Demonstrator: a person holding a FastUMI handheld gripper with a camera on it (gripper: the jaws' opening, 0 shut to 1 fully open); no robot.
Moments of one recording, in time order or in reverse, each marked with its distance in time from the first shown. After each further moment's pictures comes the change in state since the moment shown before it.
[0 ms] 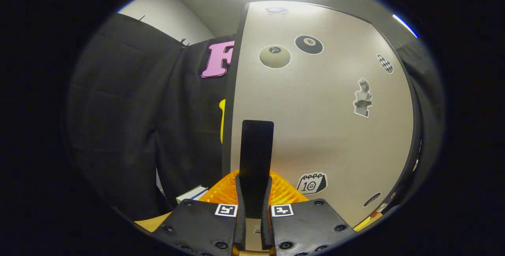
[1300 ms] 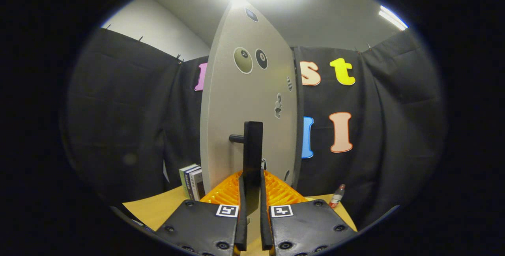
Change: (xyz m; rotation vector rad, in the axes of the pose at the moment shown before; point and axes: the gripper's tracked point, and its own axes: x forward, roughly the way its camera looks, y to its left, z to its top) arm -0.266 -0.161 0.018 -0.013 -0.025 -0.097
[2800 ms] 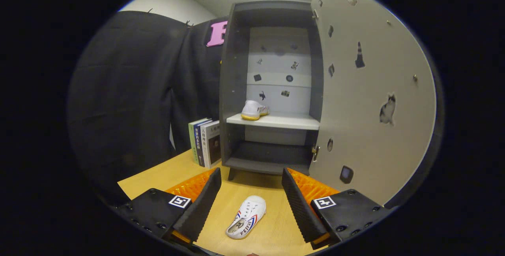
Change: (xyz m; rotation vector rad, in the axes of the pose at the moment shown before) arm 0.022 0.121 -0.232 0.031 0.329 0.142
